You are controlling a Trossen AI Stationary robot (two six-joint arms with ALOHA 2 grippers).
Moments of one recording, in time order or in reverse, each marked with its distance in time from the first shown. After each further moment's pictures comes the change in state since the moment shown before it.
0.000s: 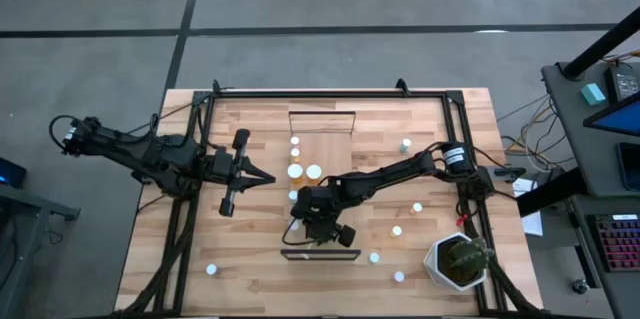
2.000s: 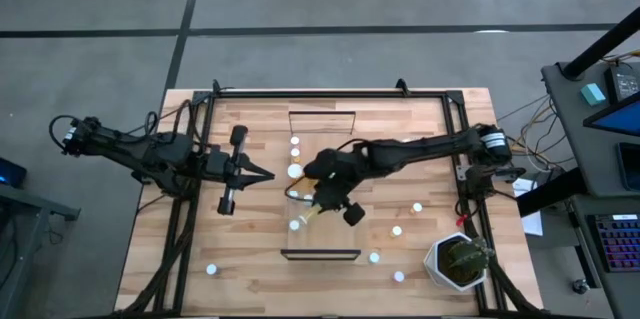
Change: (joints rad) left arm 0.000 0.000 0.000 0.095 -0.001 0.079; right arm -0.072 -0.304 0.012 -0.186 0.137 0.235
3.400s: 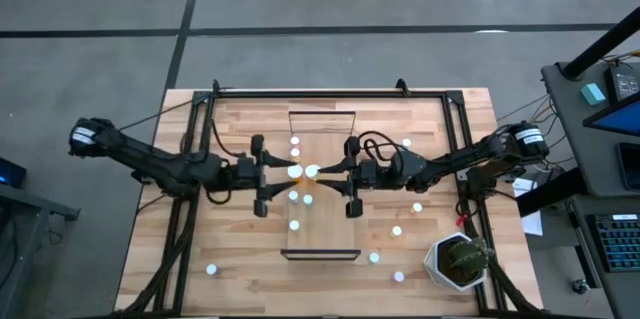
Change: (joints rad) left arm 0.008 0.168 -0.239 0.482 -0.210 -0.078; right arm 0.064 -0.270 -0.751 1.572 0.438 0.436
